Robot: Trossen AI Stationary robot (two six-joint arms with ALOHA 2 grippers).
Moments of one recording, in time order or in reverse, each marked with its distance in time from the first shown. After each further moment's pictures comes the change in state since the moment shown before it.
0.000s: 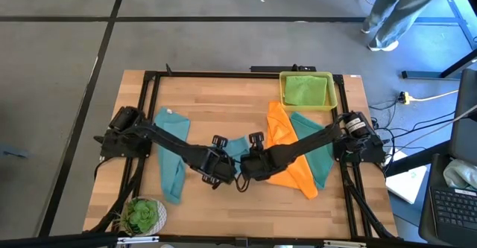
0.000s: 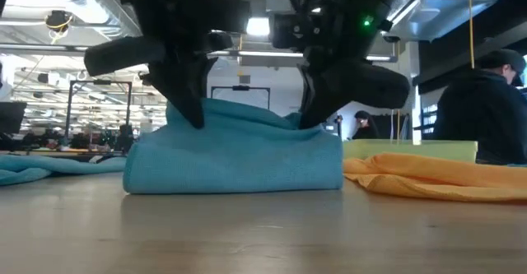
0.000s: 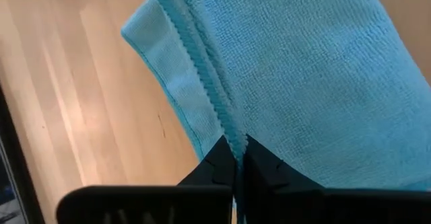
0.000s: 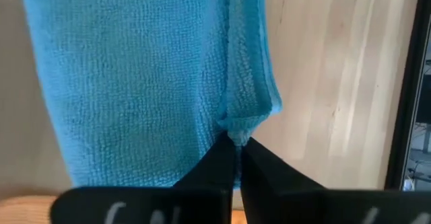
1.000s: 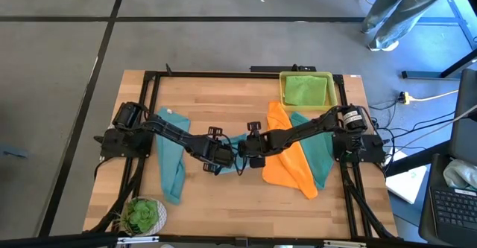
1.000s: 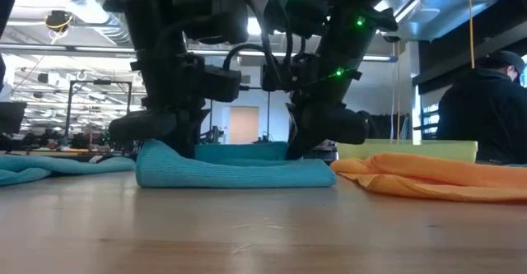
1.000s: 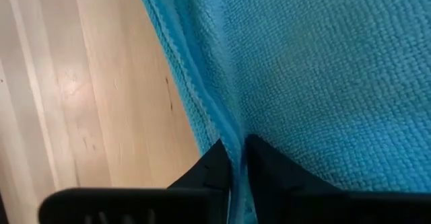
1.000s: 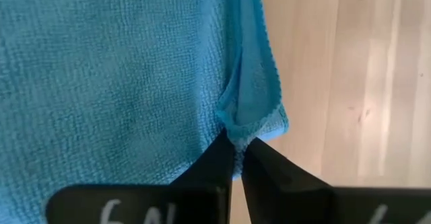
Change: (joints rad) left arm 0.138 0.000 -0.216 0.206 0.010 -0.014; right arm -0.174 0.000 -0.149 0.286 -0.140 -0.102
